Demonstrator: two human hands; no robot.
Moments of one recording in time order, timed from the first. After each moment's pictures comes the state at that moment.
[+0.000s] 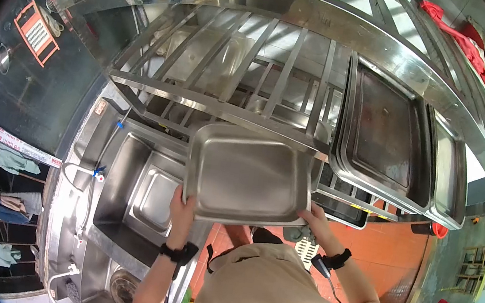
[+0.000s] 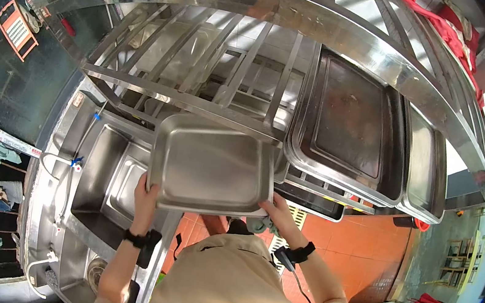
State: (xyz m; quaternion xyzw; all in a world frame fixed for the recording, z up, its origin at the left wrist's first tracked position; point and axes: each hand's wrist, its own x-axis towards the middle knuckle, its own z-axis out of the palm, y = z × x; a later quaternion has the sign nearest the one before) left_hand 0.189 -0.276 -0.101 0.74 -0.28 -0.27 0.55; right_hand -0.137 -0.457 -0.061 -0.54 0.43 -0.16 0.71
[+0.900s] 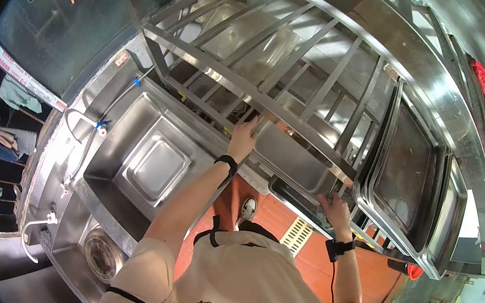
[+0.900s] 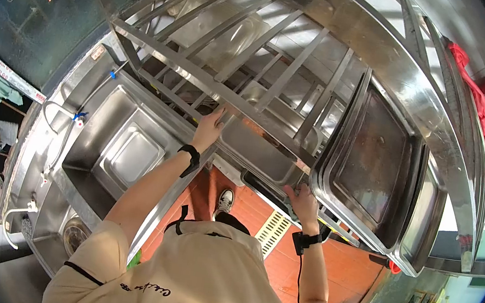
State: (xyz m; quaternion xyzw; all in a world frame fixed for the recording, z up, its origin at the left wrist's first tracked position) left_hand 0.215 -0.489 -0.181 0.74 -0.46 -0.12 0.47; right_hand -0.143 -0.553 -0.086 -0.82 0.52 -0.03 0.22
